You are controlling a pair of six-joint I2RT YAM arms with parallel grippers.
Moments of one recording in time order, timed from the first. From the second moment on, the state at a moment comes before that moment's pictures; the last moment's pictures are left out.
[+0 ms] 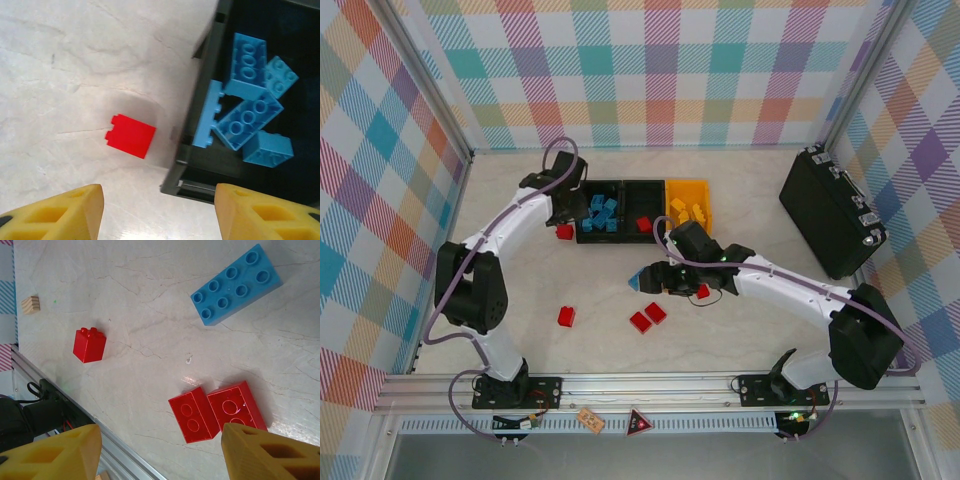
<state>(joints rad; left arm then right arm) -0.30 1.76 1.47 -0.84 -0.24 -0.54 0.80 1.40 0.94 -0.47 -0.38 0.73</state>
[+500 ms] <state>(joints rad) -0.14 1.79 1.39 -0.74 -0.16 -0.77 0.81 1.40 0.94 -0.47 -0.38 0.73</state>
